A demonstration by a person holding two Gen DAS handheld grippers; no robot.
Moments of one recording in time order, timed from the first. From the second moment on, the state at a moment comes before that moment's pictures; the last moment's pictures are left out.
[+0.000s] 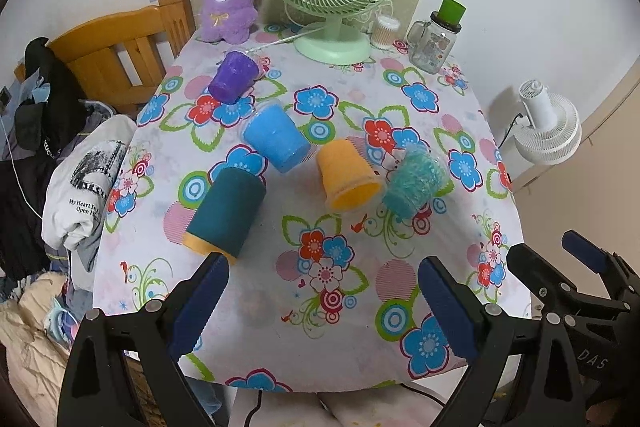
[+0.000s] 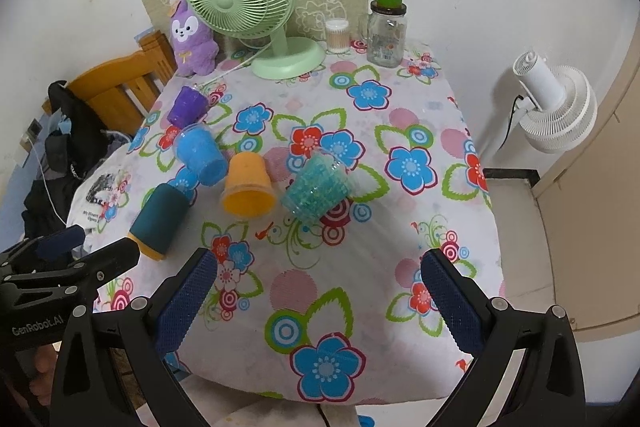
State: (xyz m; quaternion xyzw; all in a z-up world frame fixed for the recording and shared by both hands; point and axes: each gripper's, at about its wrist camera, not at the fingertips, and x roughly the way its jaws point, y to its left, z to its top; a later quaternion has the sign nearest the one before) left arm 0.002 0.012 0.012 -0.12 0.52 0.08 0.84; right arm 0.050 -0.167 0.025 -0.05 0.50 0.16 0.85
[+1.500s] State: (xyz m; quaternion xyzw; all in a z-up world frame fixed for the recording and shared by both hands) left arm 0.096 0.011 -0.013 -0.05 0.57 -0.01 0.82; right arm 0.131 -0.158 0.013 -0.02 0.54 0.10 0.83
